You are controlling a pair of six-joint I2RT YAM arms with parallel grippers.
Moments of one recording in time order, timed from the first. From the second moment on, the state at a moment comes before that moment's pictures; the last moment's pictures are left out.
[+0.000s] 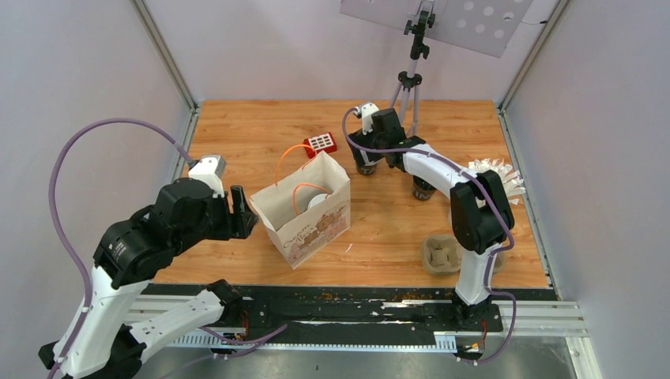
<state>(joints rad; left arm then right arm) -0.71 0.79 1.41 -1.32 -0.24 -0.55 0.48 1.91 1.45 -0.20 -0.02 -0.10</state>
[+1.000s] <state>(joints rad) -0.71 0.77 1.40 -1.33 -0.22 -0.57 0.48 1.91 1.48 -0.24 -0.02 -0.09</state>
